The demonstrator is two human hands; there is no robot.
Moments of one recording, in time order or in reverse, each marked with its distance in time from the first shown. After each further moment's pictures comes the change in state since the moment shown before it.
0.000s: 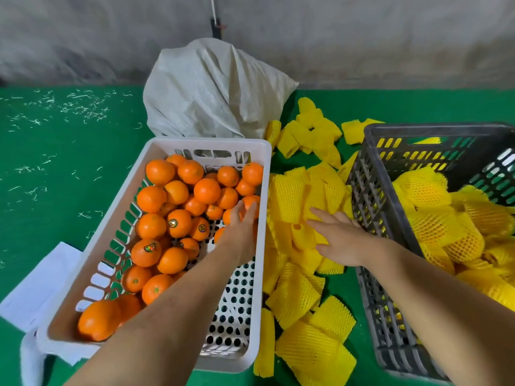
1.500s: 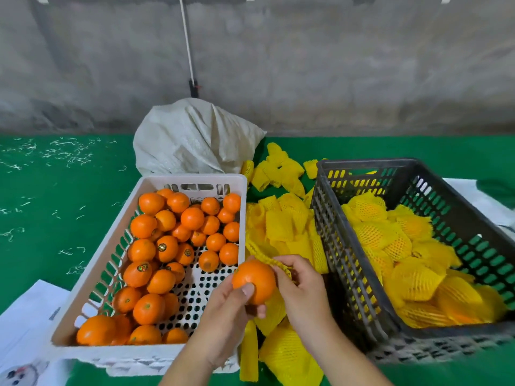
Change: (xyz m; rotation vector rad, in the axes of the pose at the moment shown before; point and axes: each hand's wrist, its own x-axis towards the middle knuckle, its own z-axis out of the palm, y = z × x) left_hand -0.192 0.060 -0.010 -1.668 -0.125 0.124; right_hand -0.127 -0.143 0.051 1.212 0.901 0.070
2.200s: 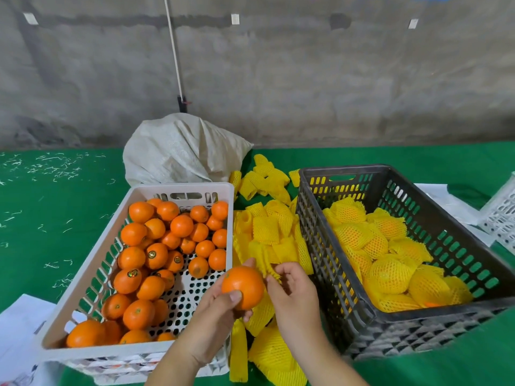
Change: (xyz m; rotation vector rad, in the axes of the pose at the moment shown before) left_hand -0.009 -0.003 -0.006 0.067 -0.140 0.020; right_hand -0.029 0.002 -0.008 0.038 0.098 -0.015
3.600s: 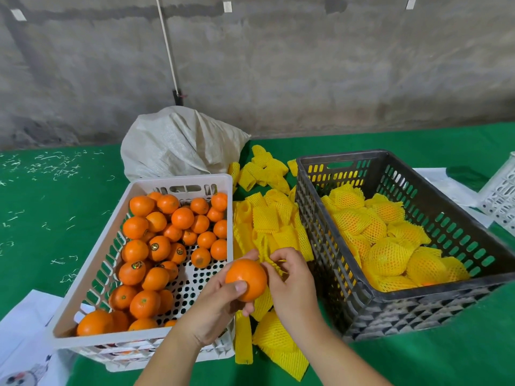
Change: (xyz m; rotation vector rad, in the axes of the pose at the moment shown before) left_hand -0.004 0.009 0.000 0.041 -0.094 -0.060; right_hand -0.004 0.001 0.000 -0.174 0.011 -0.130
